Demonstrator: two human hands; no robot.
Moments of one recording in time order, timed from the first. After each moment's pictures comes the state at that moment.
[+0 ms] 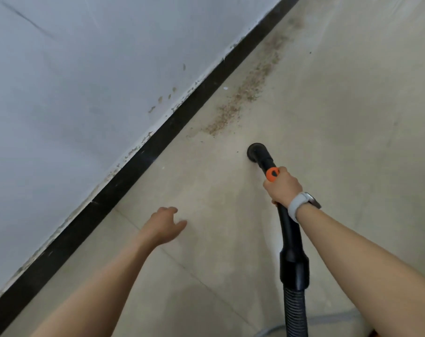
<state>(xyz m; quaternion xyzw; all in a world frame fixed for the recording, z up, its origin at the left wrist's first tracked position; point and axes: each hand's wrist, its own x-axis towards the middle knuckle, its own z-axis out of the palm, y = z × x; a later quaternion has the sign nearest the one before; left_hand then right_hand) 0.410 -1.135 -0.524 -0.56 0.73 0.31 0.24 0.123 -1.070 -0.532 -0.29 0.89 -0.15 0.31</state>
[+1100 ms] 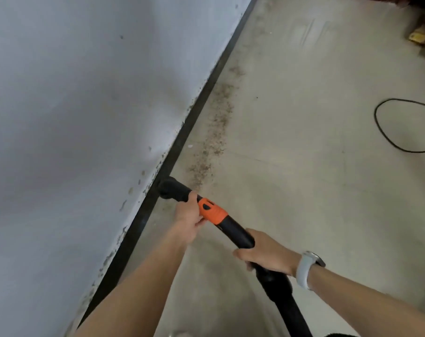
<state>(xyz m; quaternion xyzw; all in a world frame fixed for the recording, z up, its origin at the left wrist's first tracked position) 0.228 -1.287 -0.479 -0.64 0.35 0.68 -0.11 0.143 -1.122 -0.465 -0.30 0.75 -0.24 0.54</state>
